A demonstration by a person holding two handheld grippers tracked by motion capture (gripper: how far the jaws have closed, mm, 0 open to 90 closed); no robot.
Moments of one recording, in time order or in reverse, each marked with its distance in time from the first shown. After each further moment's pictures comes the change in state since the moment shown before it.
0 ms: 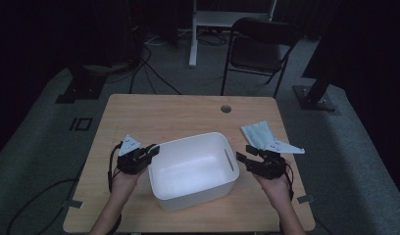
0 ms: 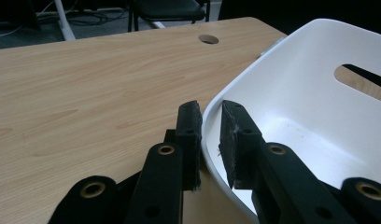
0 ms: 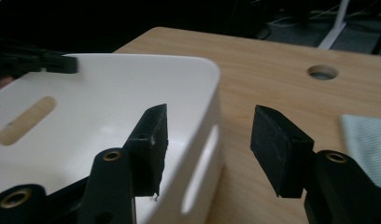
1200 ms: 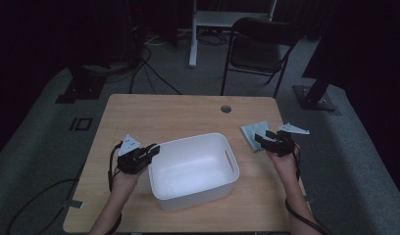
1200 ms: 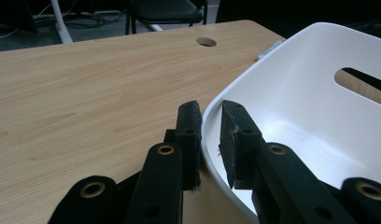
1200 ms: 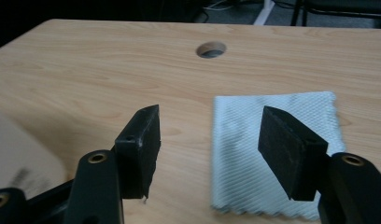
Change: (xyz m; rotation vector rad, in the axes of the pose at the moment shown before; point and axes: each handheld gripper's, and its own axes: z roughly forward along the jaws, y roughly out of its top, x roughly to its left) left arm 0.001 0.000 0.001 -0.009 -0.009 0.002; right arm -0.133 -0.020 0.049 0.035 -0.203 0.101
